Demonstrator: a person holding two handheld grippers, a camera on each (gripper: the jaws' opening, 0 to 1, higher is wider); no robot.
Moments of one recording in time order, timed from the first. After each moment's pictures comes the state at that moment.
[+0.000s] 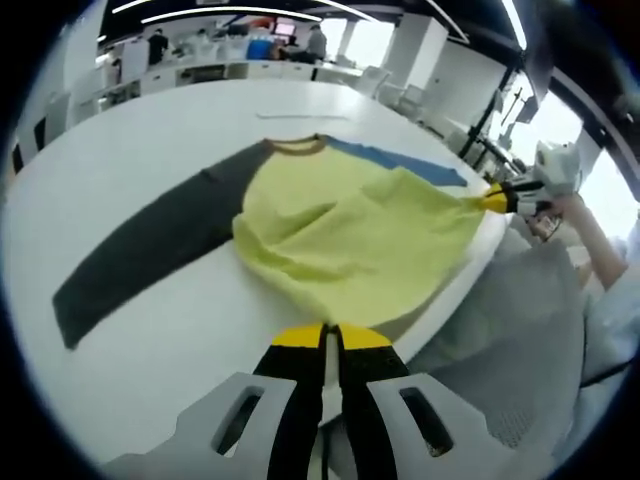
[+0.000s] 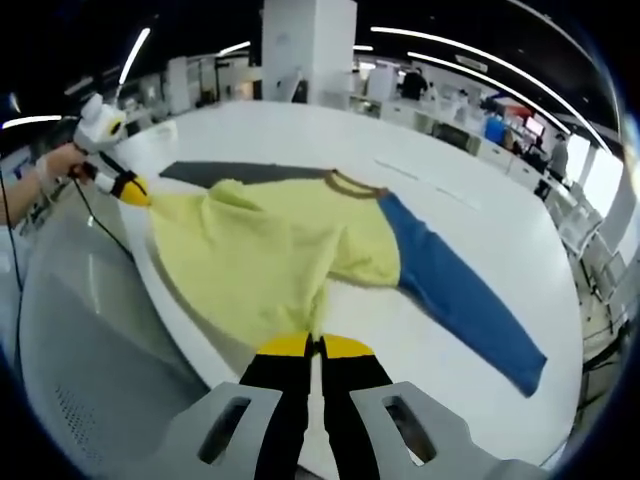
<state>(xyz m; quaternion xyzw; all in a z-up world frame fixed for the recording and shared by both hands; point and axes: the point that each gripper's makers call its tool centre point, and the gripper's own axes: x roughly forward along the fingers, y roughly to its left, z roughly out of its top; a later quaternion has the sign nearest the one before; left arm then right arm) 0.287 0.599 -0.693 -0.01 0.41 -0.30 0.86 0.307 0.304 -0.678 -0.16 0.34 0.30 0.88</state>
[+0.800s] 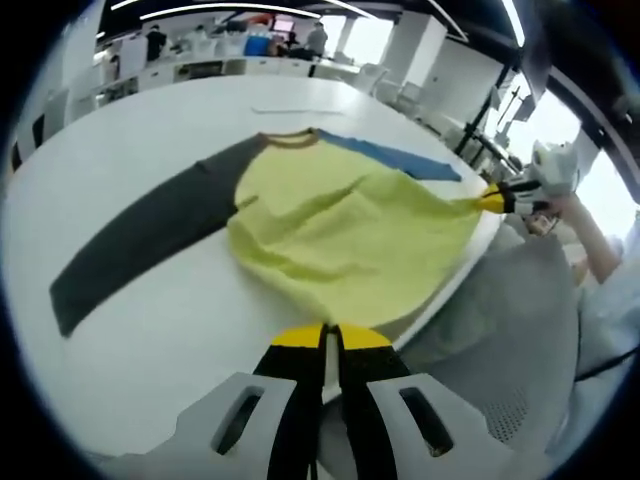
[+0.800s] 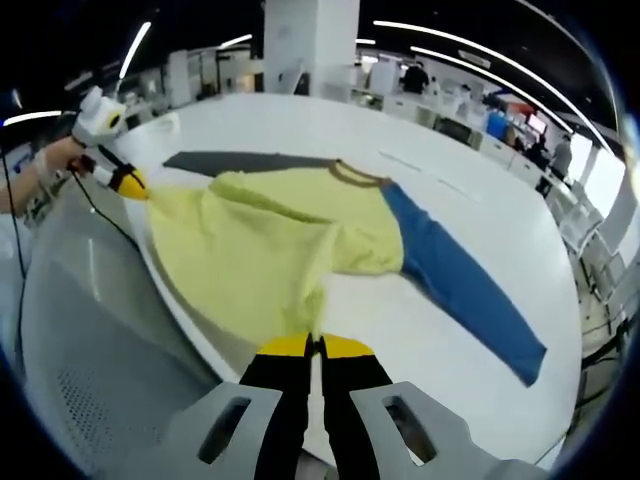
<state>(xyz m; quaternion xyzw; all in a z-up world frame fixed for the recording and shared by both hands) 0.272 0.597 -0.695 -0.01 0.42 -0.31 0.85 0.292 0.300 -0.684 -0.17 0.35 0.30 0.87</state>
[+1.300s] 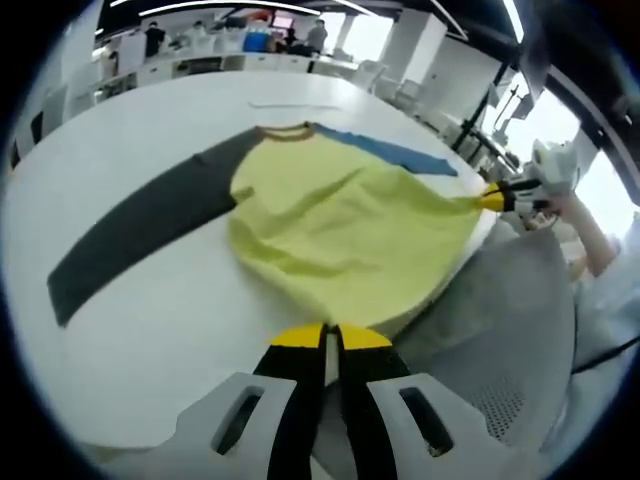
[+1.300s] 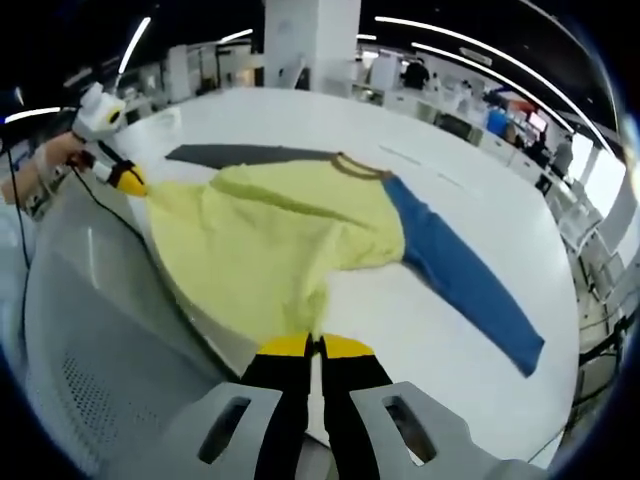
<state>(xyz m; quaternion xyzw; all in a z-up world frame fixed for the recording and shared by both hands) 0.259 0.597 -0.698 -0.01 0.43 -0.31 0.85 0.277 0.294 -0.685 -0.17 0.36 0.29 0.87</state>
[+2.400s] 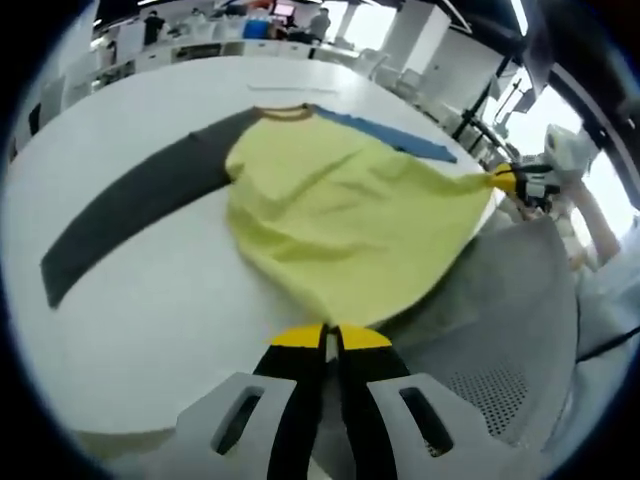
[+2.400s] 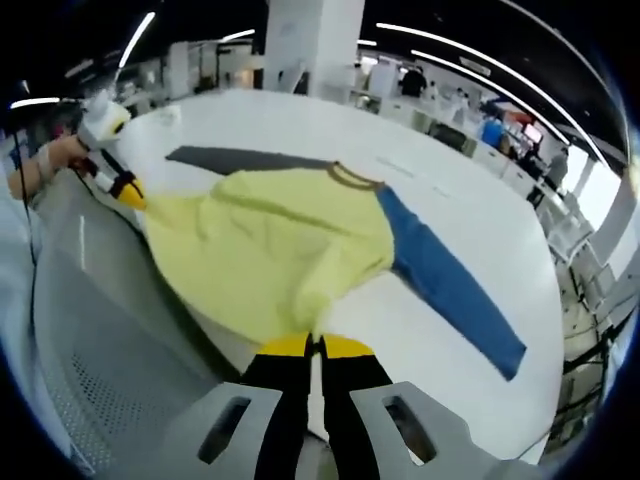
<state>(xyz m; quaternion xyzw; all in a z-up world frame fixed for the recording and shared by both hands) 0.243 0.595 -0.711 -0.01 0.45 -0.31 0.83 0.275 0.296 -0.652 -0.21 0.33 0.29 0.87</state>
